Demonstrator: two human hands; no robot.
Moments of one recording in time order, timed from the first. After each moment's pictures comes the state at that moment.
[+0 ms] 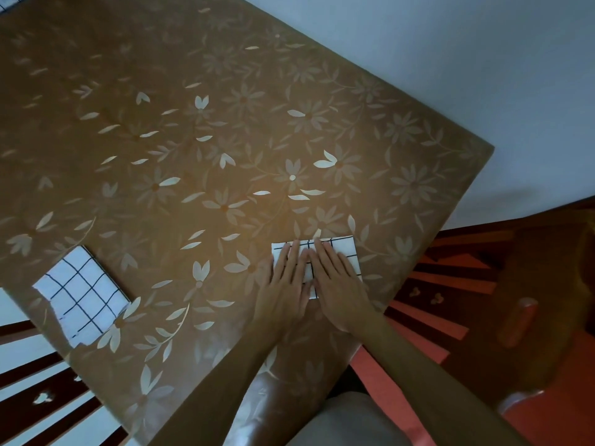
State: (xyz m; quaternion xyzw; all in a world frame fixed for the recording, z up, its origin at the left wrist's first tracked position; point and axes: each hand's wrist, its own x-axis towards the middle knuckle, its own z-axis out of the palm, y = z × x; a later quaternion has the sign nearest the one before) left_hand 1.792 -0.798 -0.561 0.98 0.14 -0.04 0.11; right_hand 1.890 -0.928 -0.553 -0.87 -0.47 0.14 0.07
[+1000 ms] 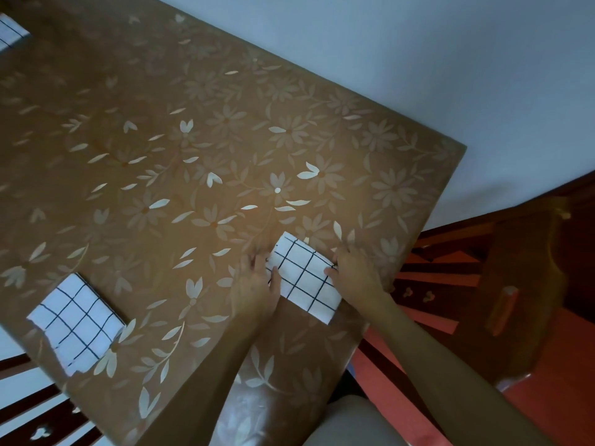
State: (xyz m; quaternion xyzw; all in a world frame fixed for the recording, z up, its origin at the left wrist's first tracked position) left_hand 1.807 -0.771 -0.520 0.93 0.32 0.01 0.19; right_hand 1.938 -0.927 -0.508 -0.93 -0.23 0.25 0.13
